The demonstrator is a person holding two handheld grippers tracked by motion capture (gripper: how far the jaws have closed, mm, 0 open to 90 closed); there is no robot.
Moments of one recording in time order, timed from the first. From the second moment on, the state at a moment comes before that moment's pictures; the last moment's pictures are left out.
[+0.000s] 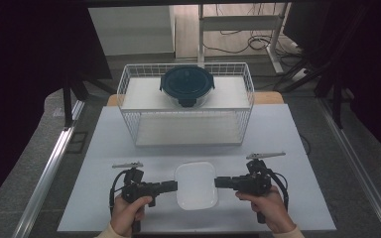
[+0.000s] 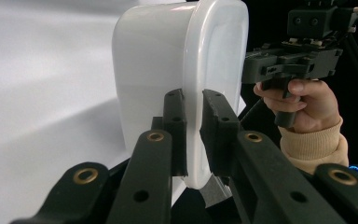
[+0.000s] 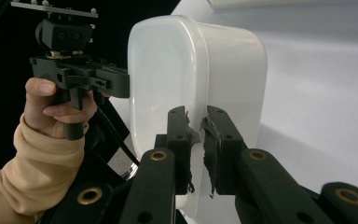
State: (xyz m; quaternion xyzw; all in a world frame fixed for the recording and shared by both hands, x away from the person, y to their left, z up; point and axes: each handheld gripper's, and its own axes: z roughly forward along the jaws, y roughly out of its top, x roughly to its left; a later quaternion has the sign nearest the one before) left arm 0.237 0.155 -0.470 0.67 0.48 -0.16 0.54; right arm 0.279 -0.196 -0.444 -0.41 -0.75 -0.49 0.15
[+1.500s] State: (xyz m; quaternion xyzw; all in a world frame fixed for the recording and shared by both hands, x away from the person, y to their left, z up) left arm 0.267 0.170 -0.375 0.69 0.43 -0.09 0.57; right arm 0.304 -0.182 -0.353 -0.36 -0.75 -0.54 0.10
